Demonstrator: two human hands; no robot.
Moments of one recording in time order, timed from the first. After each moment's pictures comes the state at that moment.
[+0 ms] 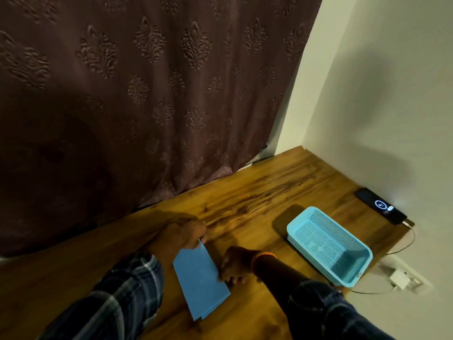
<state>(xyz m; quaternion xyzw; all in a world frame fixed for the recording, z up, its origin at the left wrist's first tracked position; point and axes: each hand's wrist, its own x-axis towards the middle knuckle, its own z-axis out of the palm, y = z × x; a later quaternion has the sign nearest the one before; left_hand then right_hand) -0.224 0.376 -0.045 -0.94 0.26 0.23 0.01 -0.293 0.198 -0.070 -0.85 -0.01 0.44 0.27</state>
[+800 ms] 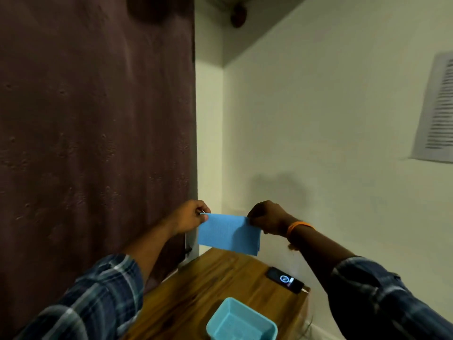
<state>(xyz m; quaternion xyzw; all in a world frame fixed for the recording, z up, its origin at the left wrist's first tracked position) -0.227 0.168 0.280 -0.86 0.38 -0.04 -0.33 -0.365 -0.075 0.298 -0.94 0.11 -0.11 0.29</state>
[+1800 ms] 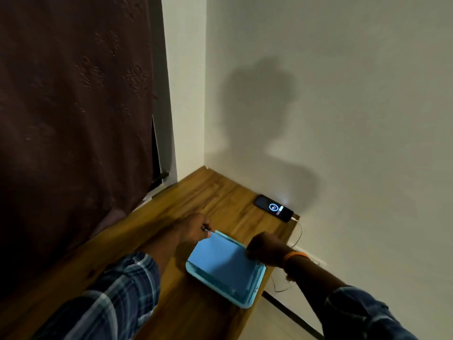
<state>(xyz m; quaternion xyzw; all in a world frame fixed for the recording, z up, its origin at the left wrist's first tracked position) -0.164 0.068 -0.011 -0.87 0.36 0.22 -0.24 -0.335 -0.136 -0.002 -0.91 0.24 0.16 0.31</state>
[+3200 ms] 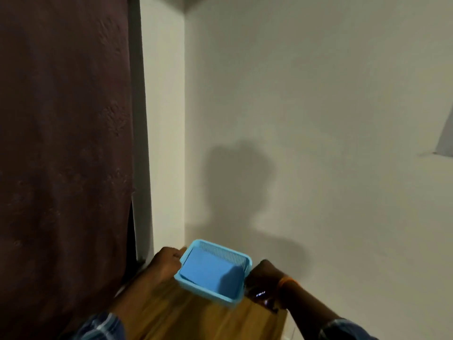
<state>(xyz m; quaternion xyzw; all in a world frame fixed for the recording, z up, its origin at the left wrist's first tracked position) -0.085 0.025 0.093 -0.89 0.18 0.15 -0.39 -0.287 -0.200 0.112 -0.75 0.34 0.04 0.57</state>
